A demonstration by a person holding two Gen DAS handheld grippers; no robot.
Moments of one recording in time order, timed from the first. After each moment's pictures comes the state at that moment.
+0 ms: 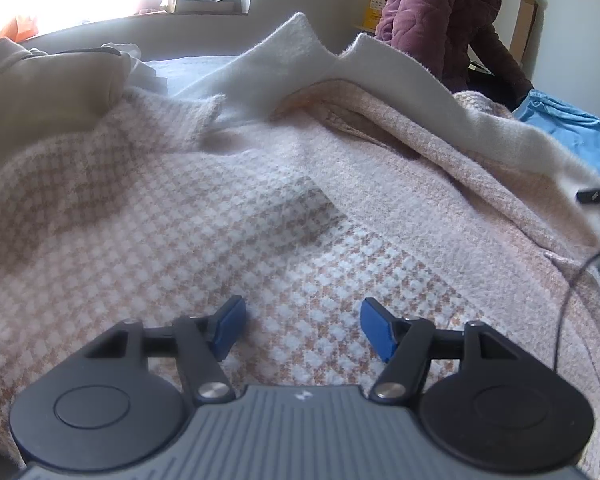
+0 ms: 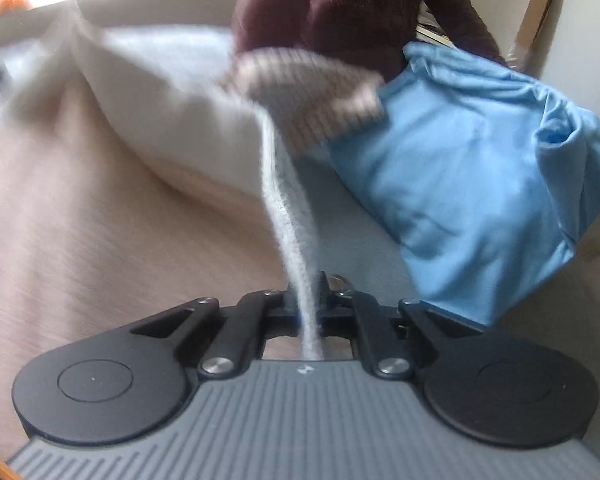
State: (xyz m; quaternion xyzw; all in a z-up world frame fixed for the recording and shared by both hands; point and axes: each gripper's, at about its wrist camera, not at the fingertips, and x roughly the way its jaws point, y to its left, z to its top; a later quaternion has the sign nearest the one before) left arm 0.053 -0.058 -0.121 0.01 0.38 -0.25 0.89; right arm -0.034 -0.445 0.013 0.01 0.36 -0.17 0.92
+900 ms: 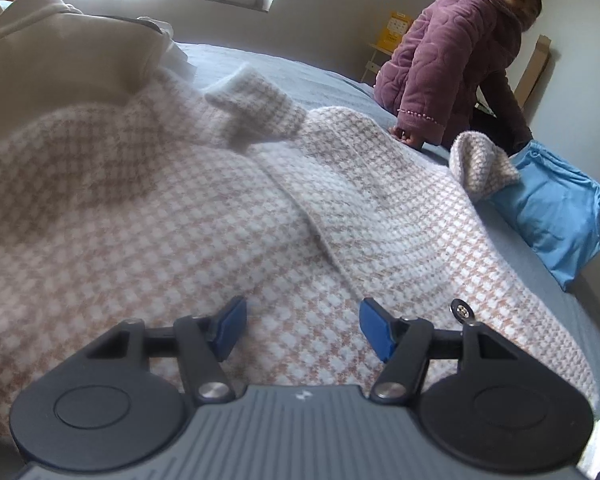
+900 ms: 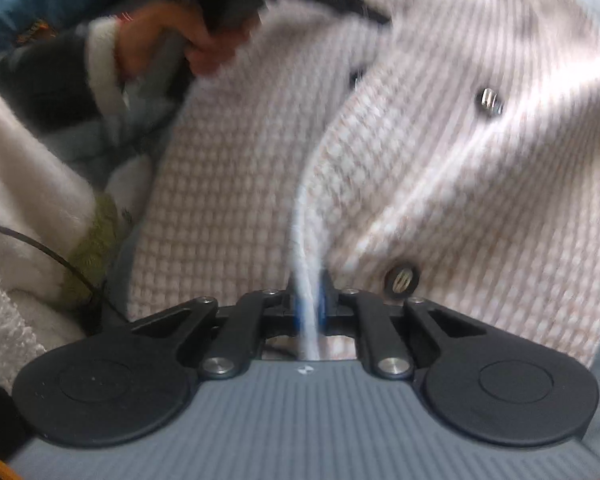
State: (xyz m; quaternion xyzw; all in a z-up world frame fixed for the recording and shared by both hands) left arm 0.065 -0.013 -0.115 -0.08 0.39 -0.26 0.88; right arm -0.103 -0.207 -0.002 -0.10 0.62 0.28 0.73
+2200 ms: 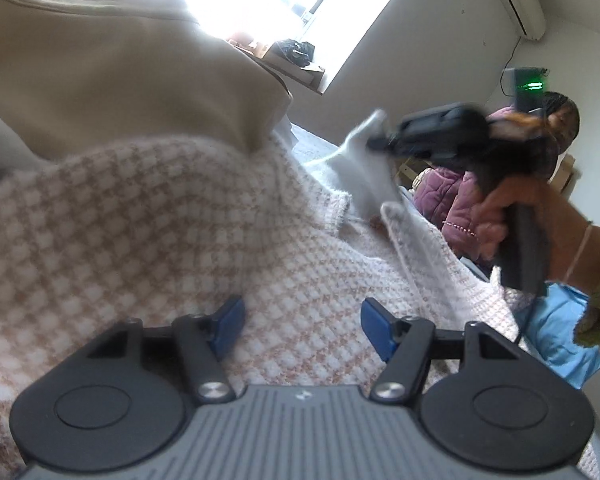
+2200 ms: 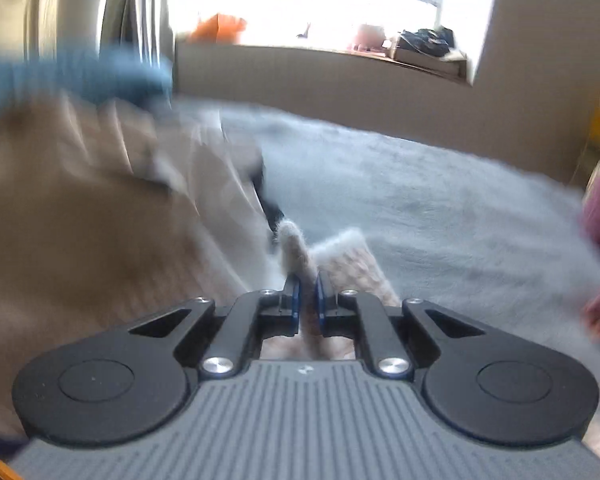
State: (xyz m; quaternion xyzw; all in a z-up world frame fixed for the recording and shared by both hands) left arm 0.106 0.067 -0.151 -0.21 0.29 -0.21 0.91; right arm 0.235 -0.165 0.015 -0.02 0.27 0.12 0.95
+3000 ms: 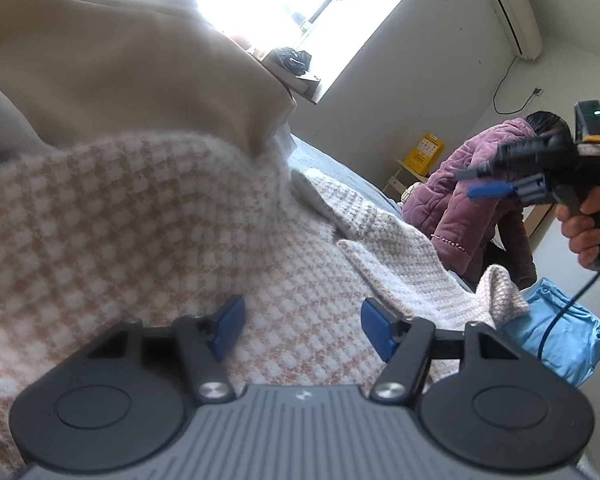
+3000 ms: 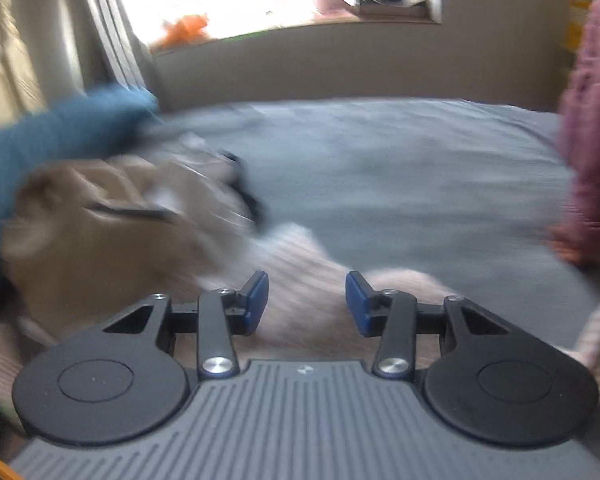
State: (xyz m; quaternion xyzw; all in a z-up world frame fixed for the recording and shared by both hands) left arm 0.102 0.078 -0.158 -0.24 0.27 -0.23 0.90; right arm 0.199 -0.243 0.071 0.01 0.40 0.05 0.92
